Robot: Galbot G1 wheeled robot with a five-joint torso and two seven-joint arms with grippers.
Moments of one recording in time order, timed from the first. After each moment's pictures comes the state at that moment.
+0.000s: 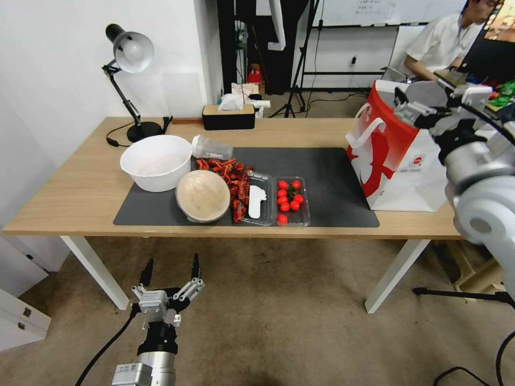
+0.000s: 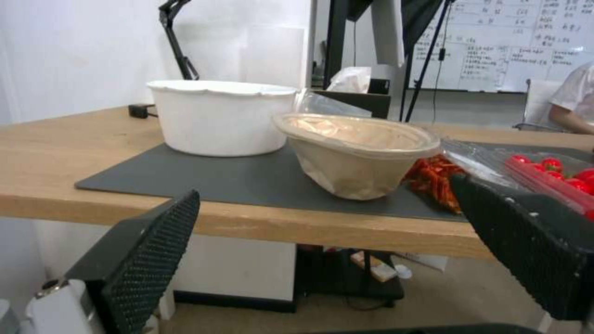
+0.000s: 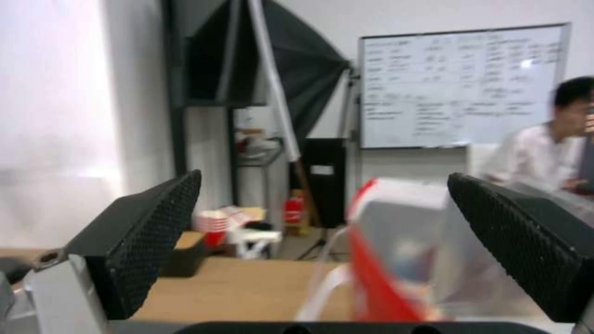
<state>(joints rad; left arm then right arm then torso) 1.89 -1.45 -0.40 -2.17 -0.11 -0.34 -0.18 -1.07 0.67 0.57 2.23 0.95 -0.21 0.37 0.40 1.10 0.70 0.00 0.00</state>
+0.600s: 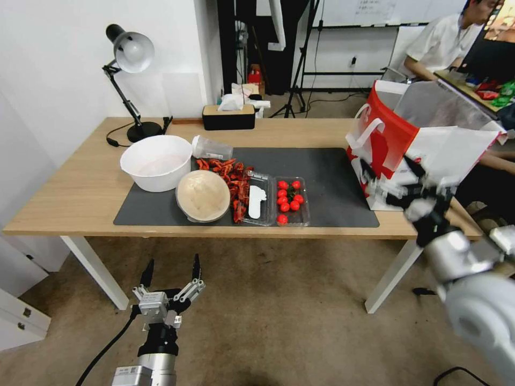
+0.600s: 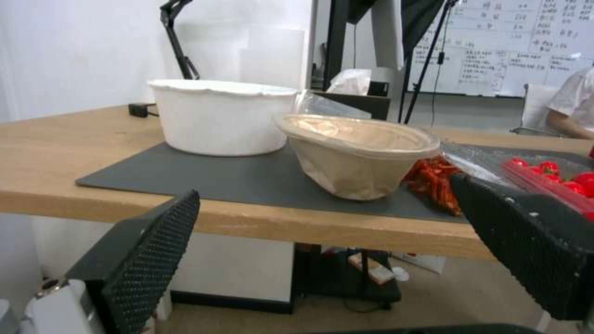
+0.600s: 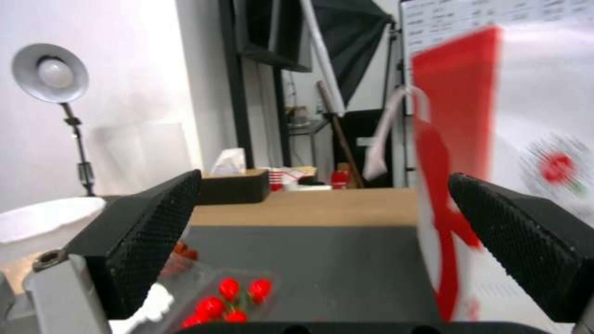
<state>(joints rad) 1.89 -1.44 -0.40 -2.17 -0.13 -0.36 -0.18 -1.65 0.94 0.67 2.30 0.68 0.11 0.10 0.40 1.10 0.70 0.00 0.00</state>
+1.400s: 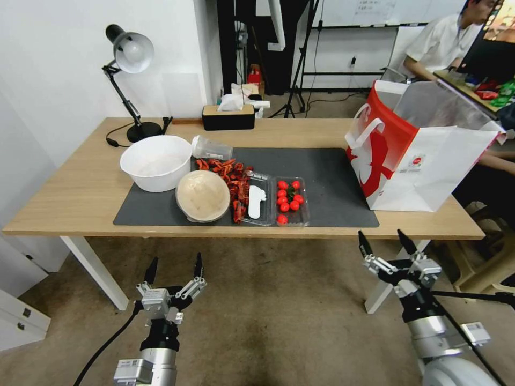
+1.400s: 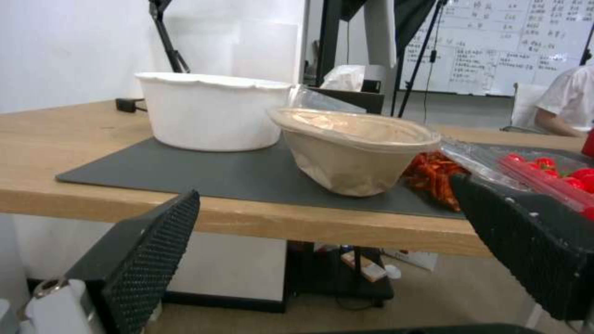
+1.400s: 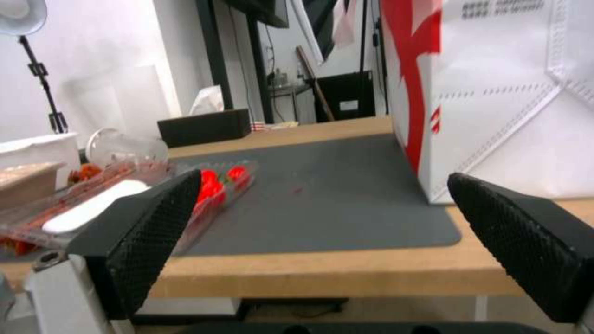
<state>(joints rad) 1.85 -1.39 -0.40 -2.14 -0.18 -0.35 -0.18 -1.75 1.16 0.60 2.08 0.53 0.32 -0.07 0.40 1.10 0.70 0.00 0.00</state>
